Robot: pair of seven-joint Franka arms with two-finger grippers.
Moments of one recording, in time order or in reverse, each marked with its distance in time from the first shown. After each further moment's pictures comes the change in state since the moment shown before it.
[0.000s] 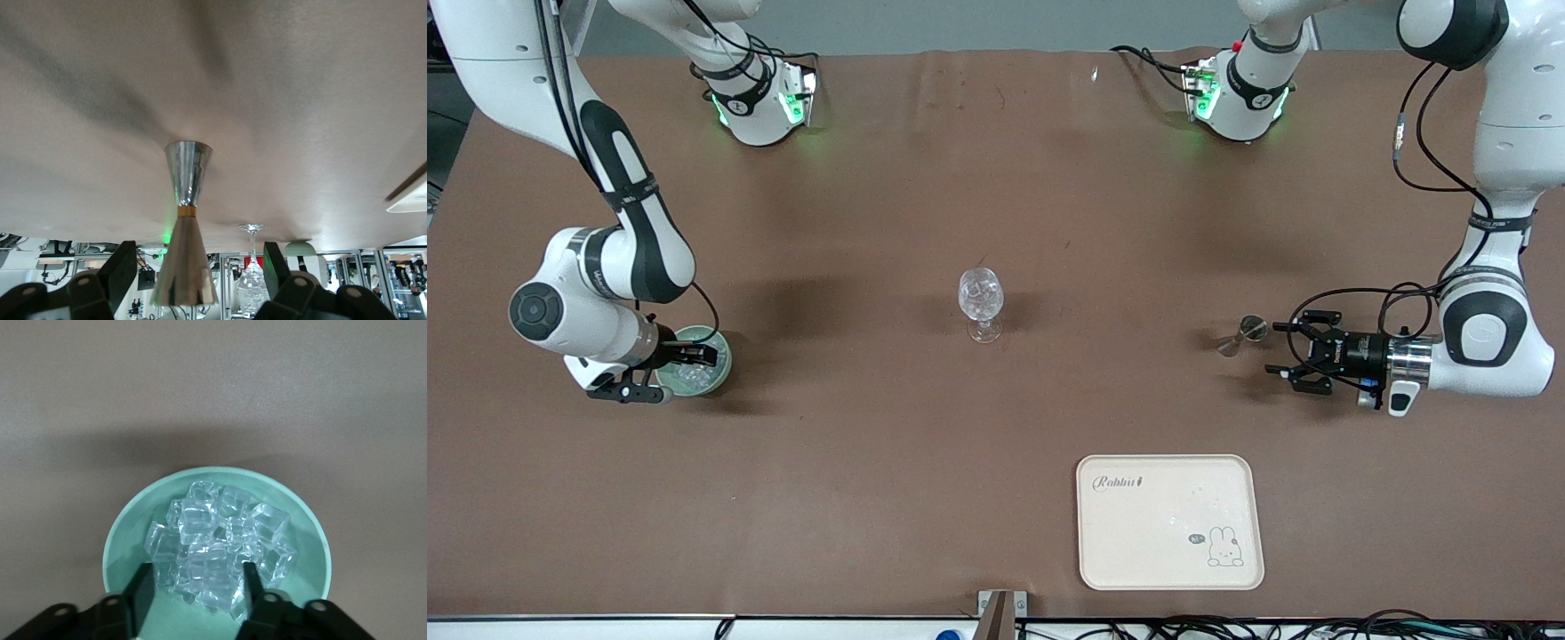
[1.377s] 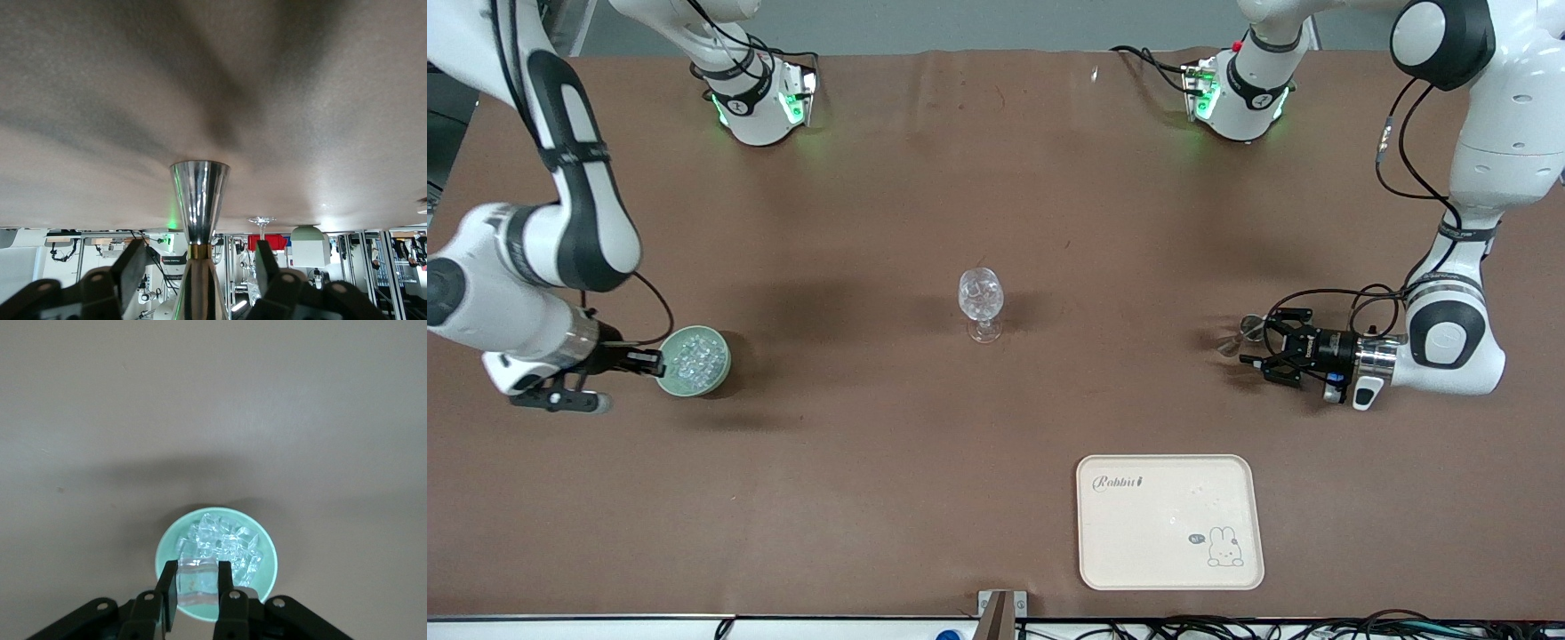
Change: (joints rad) left arm -0.008 0.063 -0.009 -0.032 -0.053 -0.002 0.068; right arm -0.015 -0.137 0.004 0.222 -0.007 -0.248 -0.002
